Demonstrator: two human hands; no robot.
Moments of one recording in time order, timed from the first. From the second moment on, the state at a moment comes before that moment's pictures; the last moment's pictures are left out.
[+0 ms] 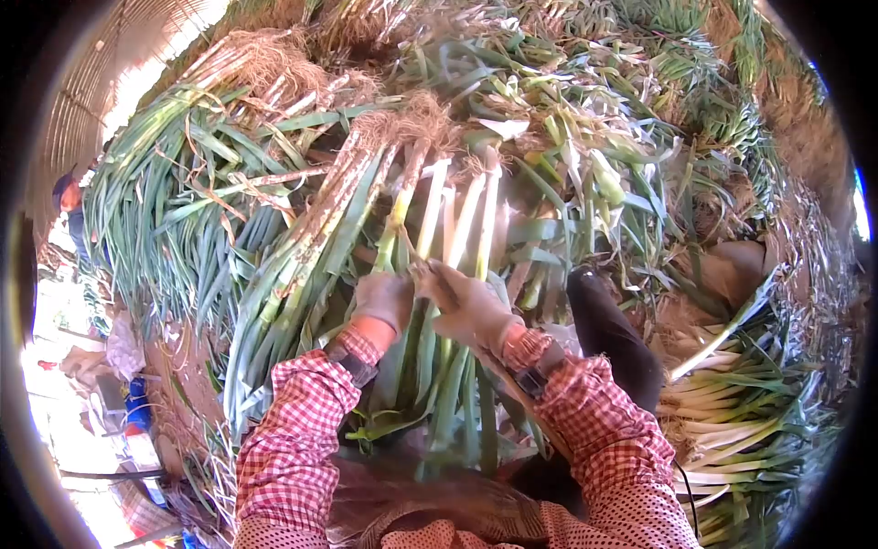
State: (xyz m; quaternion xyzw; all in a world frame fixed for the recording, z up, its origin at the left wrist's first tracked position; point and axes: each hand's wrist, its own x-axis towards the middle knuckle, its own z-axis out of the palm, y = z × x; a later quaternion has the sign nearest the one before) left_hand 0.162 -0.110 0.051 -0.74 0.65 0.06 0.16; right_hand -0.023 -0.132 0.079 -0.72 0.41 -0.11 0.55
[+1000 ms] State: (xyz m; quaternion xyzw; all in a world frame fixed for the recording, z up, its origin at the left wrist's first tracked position) left_hand 0.201 -0.138 0.055 -0.84 0.54 0.07 0.05; right_hand -0.048 -0.078 0.074 -0.67 0.39 -0.18 0.61
